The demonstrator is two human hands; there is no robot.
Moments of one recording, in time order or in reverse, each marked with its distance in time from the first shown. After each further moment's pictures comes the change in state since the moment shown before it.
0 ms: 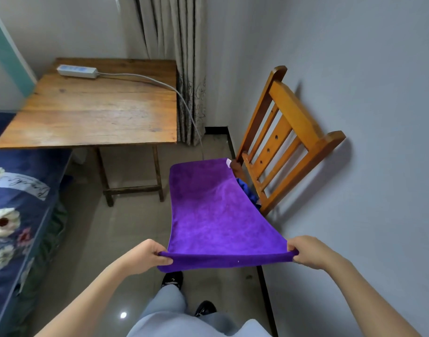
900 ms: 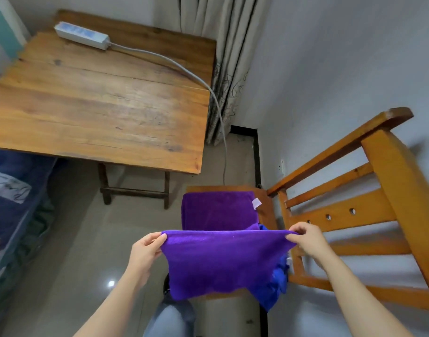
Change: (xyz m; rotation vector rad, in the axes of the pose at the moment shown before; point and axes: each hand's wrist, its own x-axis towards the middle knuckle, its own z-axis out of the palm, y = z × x) left_hand 0.197 -0.028 -0.103 -1.200 0.609 -0.263; right_hand 0.264 -0.041 -0.149 0.798 0.216 0.252
